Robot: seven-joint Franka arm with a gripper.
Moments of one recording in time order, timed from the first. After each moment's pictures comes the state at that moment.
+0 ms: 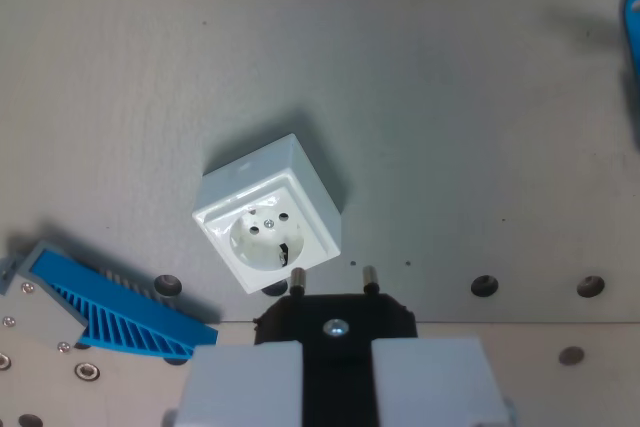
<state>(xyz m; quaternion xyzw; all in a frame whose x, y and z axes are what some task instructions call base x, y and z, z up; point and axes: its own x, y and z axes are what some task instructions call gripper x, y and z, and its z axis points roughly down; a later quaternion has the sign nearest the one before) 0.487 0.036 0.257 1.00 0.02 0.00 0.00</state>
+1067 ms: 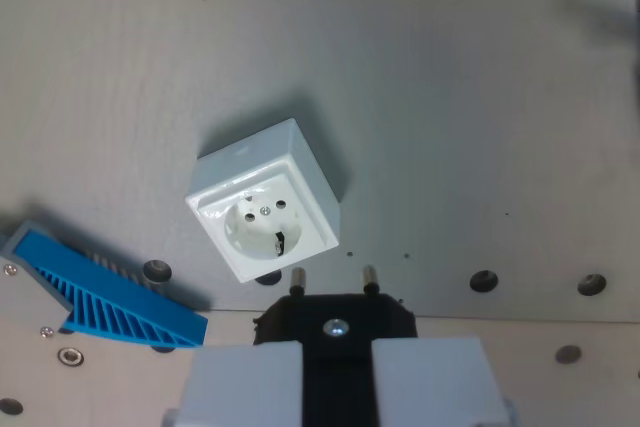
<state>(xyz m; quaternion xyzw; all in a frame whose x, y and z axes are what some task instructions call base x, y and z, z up) 0.480 0.038 0.246 1.00 0.04 -0.01 0.00</state>
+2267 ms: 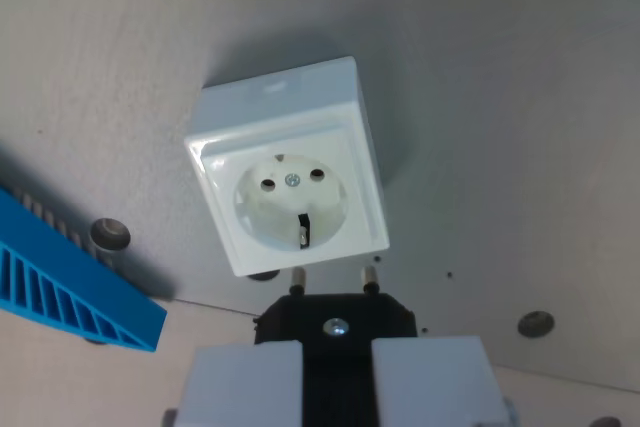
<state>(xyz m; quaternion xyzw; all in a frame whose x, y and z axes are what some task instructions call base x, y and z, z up) 0.420 0.059 0.157 0.99 0.15 -0.03 0.00</state>
